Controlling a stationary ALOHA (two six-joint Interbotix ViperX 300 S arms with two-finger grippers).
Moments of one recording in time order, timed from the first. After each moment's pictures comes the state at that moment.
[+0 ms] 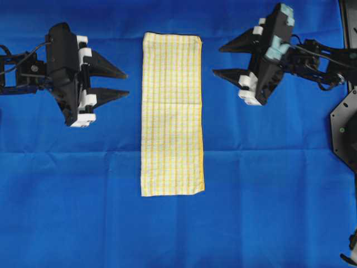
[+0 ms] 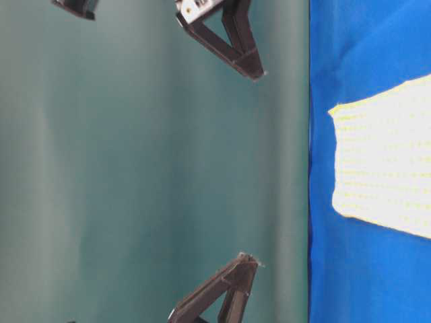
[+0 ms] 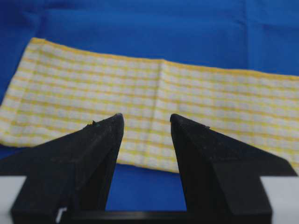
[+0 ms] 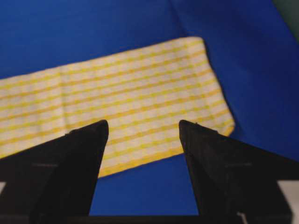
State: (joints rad) left arm 0.17 -0.31 0.92 -0.05 -0.12 0.06; right arm -0.32 -0.29 0.93 0.24 -0.16 -0.10
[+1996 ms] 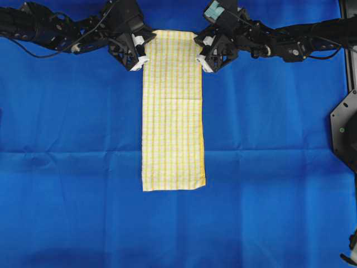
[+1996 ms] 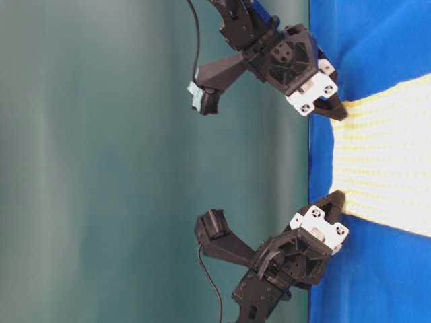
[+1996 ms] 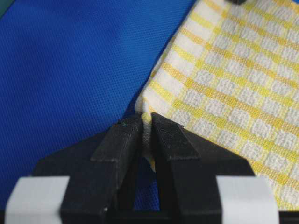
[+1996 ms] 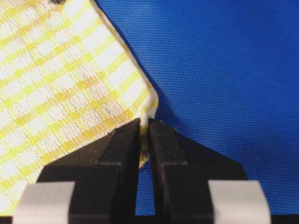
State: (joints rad) left arm 0.49 0.34 0.62 -0.05 -0.35 0.13; right arm -0.50 0.23 0.69 0.40 -0.23 -0.09
